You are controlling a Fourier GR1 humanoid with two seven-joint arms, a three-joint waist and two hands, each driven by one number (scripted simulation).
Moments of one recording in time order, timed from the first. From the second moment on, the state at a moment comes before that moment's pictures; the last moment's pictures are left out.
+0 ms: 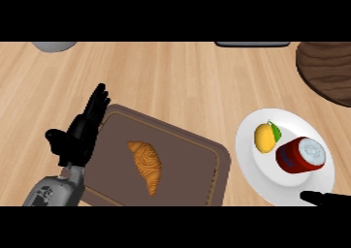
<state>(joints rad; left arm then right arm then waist) -0.17 0.23 -0.22 -1.53 0.13 0.24 0.07 0.21 -0.56 0.01 -2.19 0.15 -0.17 0.71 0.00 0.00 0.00</state>
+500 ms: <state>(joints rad) -0.13 0.20 -0.19 -1.54 0.09 0.20 0.04 0.29 -0.41 -0.05 -2.20 0.11 -0.11 0.56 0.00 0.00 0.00</state>
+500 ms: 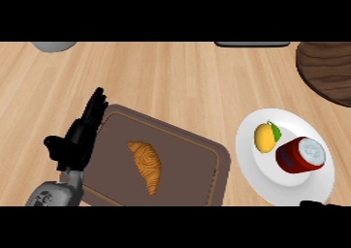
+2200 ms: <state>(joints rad) -0.15 0.10 -0.09 -1.53 -0.01 0.11 0.08 0.15 -0.20 -0.06 -1.78 0.37 -0.01 0.36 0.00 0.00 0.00</state>
